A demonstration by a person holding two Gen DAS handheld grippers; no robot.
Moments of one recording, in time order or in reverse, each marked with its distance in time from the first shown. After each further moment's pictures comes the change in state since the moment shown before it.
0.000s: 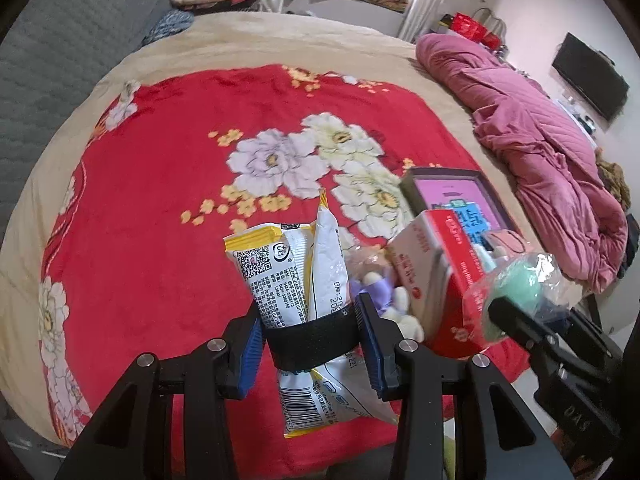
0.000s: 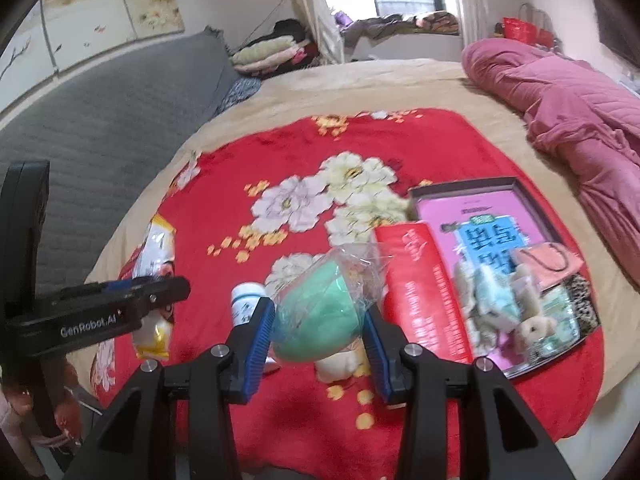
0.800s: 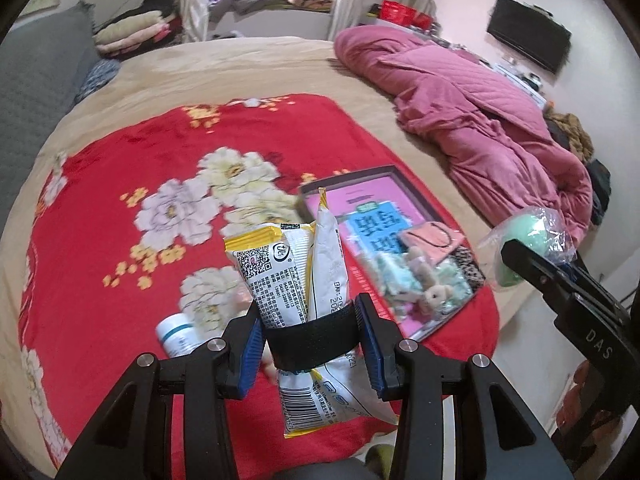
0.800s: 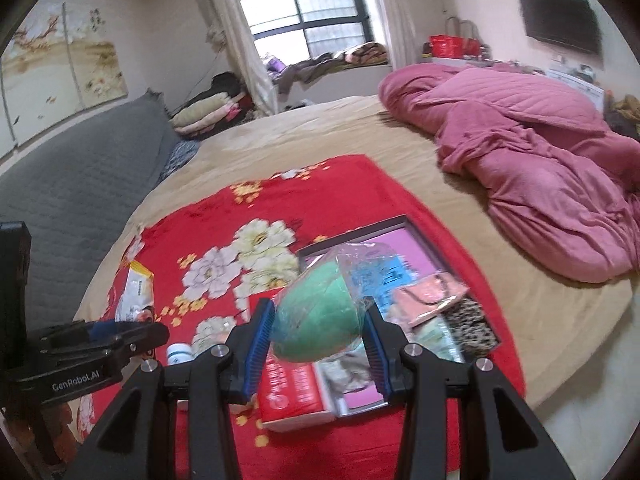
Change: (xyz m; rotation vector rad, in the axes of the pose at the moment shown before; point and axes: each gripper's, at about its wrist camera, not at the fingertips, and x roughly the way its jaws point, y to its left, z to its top) left arm -0.014 -0.135 0.019 0.208 -0.029 -0.103; right arm -0.085 -0.118 0.020 0.154 -0.168 -0.154
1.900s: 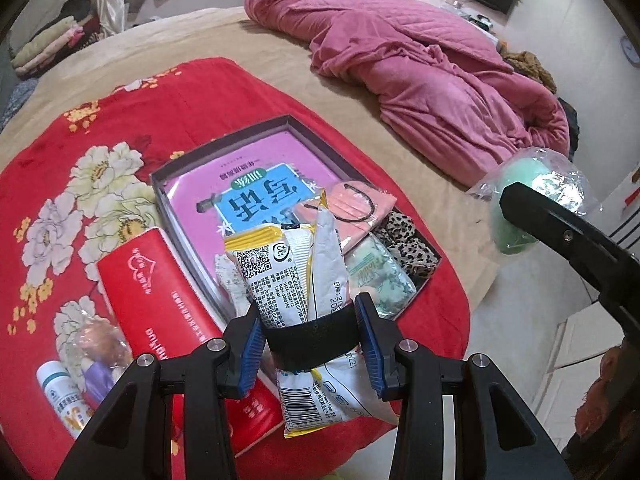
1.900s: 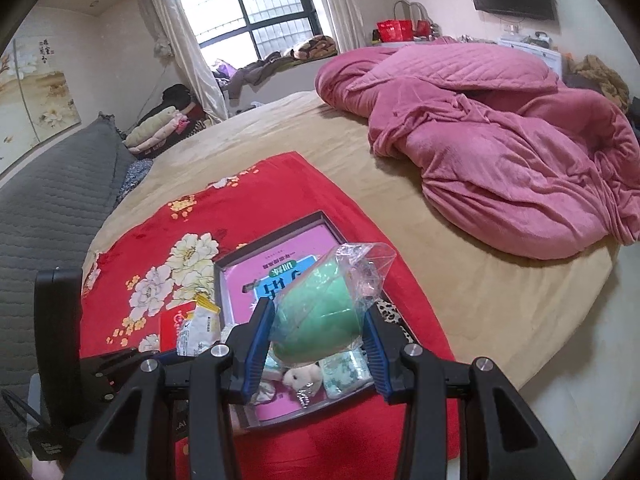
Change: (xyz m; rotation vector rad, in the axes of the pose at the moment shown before) left arm 0.131 -0.125 0.007 0.161 0.135 -0.137; right arm 0.019 -0.113 0.002 0.127 0.025 -0.088
